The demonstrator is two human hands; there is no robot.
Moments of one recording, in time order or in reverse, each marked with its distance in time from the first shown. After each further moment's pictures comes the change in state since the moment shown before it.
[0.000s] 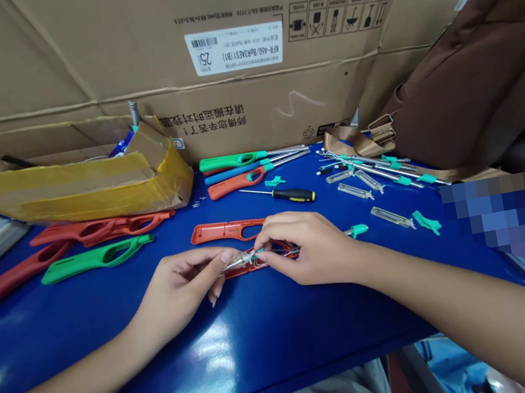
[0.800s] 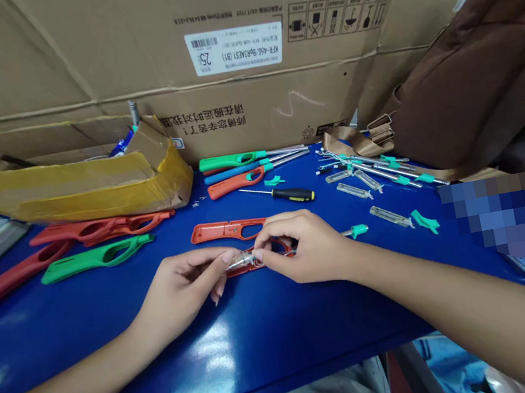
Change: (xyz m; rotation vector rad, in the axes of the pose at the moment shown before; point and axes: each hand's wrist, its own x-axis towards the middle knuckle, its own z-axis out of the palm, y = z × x) left_hand -0.001 -0.002 0.002 0.026 0.007 0.029; right_hand 0.003 0.000 0.008 0.136 0.031 0.086
